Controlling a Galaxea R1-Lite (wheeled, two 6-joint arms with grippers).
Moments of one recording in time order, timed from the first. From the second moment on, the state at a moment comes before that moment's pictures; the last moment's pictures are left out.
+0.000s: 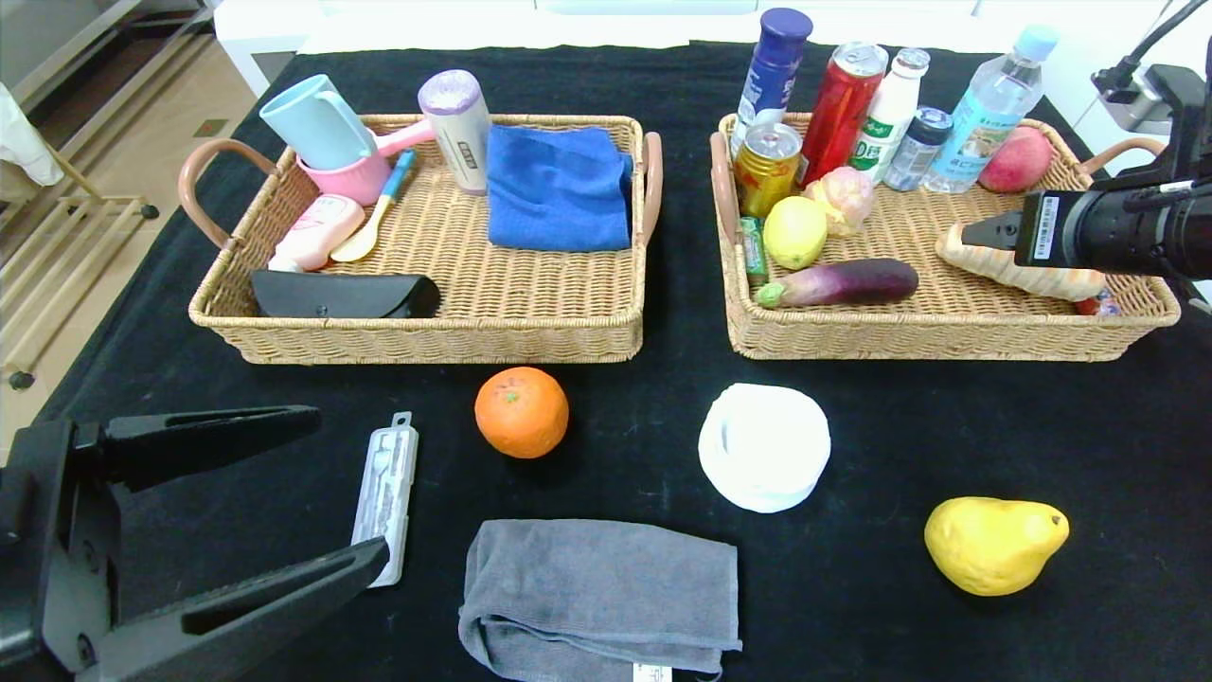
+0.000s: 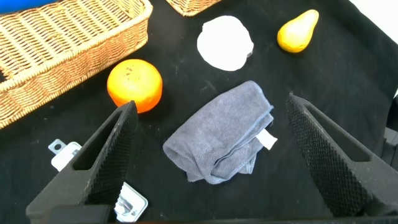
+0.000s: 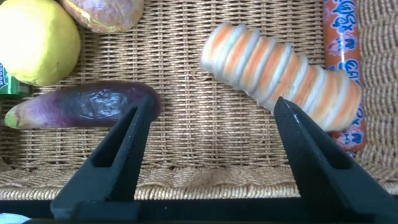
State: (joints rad) left arm -0.44 0.96 -0.66 -0.17 -0.37 0.11; right arm 0.15 1.65 -1.48 0.13 -0.16 0.11
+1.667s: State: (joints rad) left arm -0.44 0.96 -0.63 -0.17 -0.37 0.14; right arm 0.50 1.36 -1.25 0.74 -0.26 0.59
